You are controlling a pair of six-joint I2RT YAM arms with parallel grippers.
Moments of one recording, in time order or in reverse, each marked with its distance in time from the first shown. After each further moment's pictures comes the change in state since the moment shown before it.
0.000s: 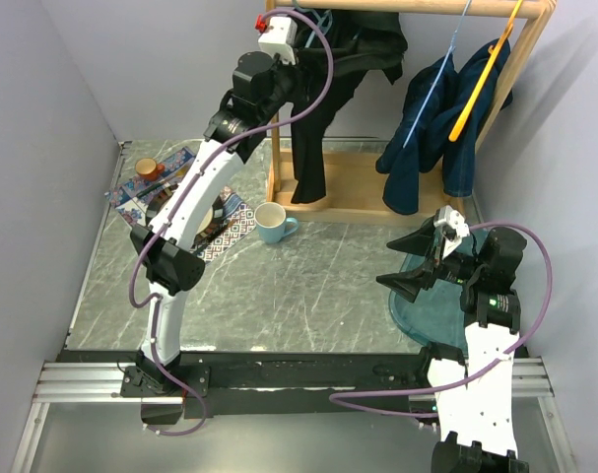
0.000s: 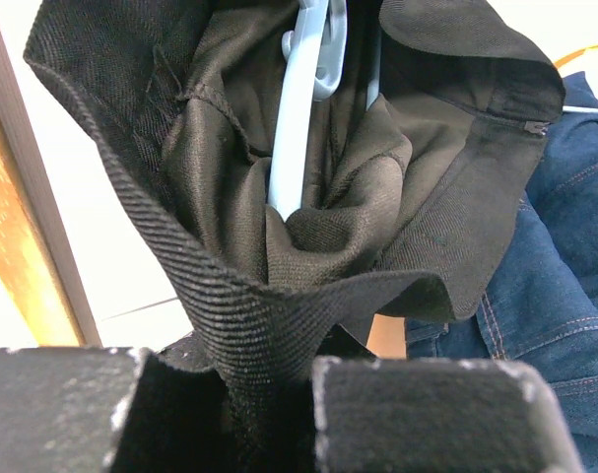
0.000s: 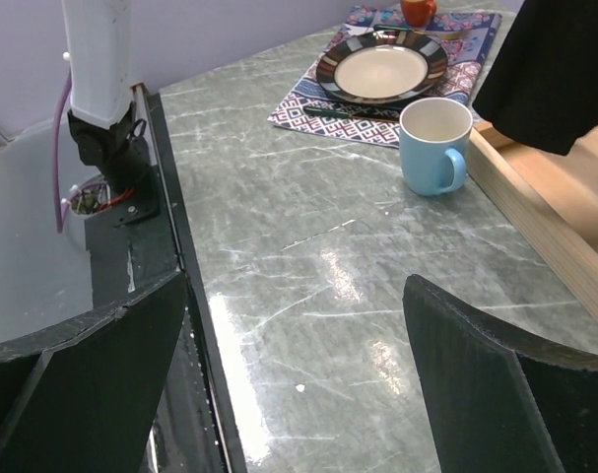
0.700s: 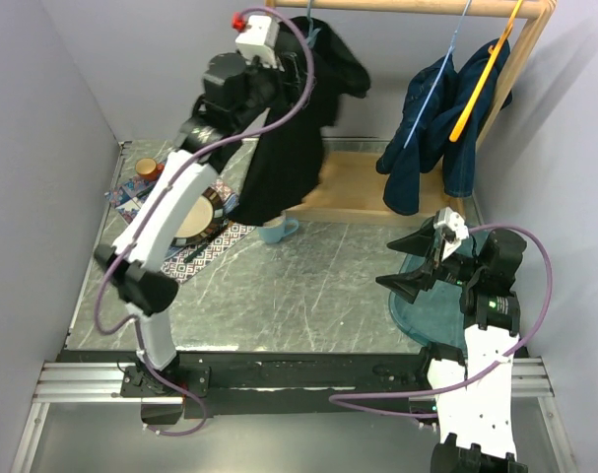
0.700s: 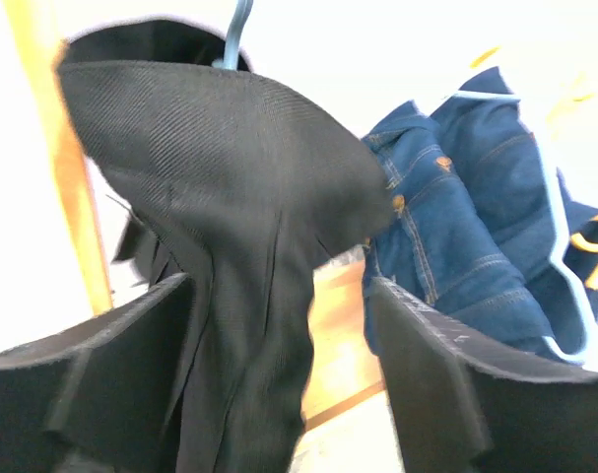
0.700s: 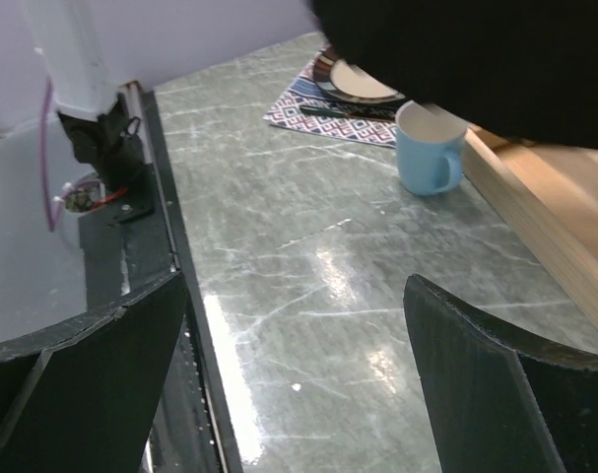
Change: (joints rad) left arm 0.002 -0.247 -0.234 -0.021 0.077 -0.021; right arm 0.000 -0.019 -0.007 0.001 0.009 -0.008
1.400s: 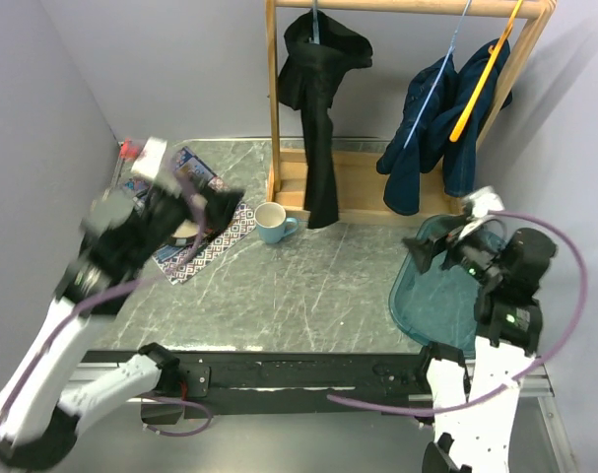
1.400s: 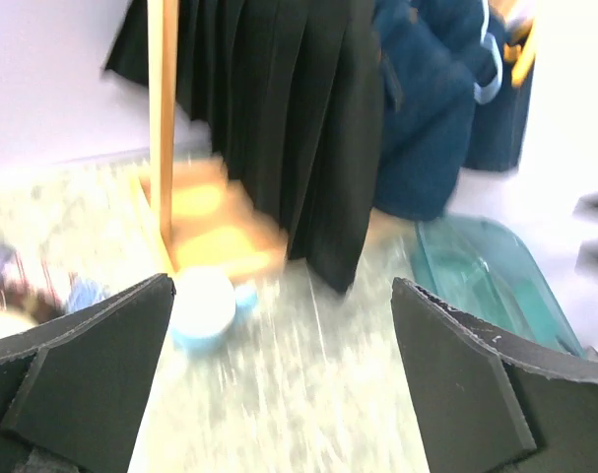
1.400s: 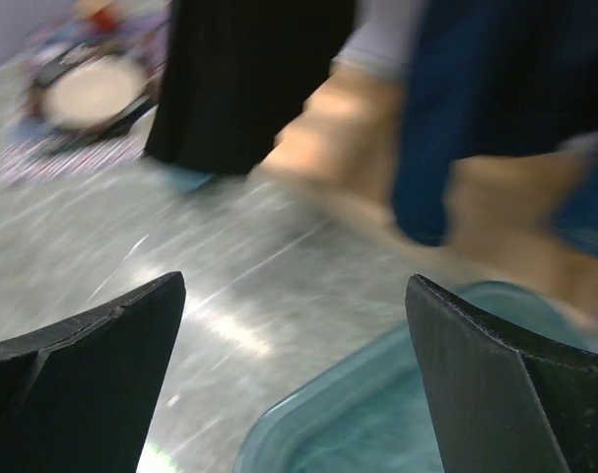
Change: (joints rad) left arm 0.002 -1.019 -1.005 -0.045 0.011 -0.025; right arm -0.058 -0.015 0.275 -0.233 0.599 0.003
